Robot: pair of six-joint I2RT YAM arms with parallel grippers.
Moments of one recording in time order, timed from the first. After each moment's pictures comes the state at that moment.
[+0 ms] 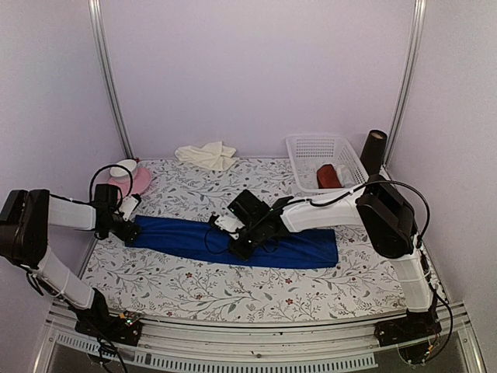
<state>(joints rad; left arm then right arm) 0.04 1.51 0.59 0.03 -0.19 0.59 1.00 2.26 1.63 -0.35 -0.11 -0.09</state>
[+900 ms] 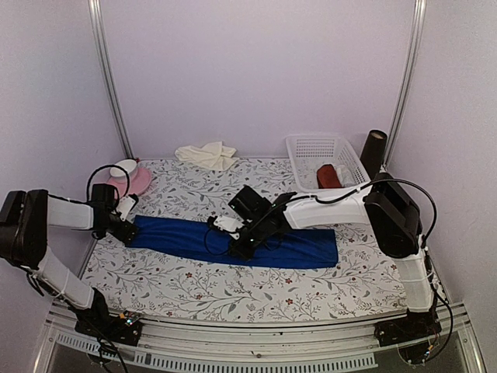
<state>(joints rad) 0.07 1.50 0.59 0.01 -0.17 0.59 1.01 2.22 1.63 -0.40 -0.20 -0.14</state>
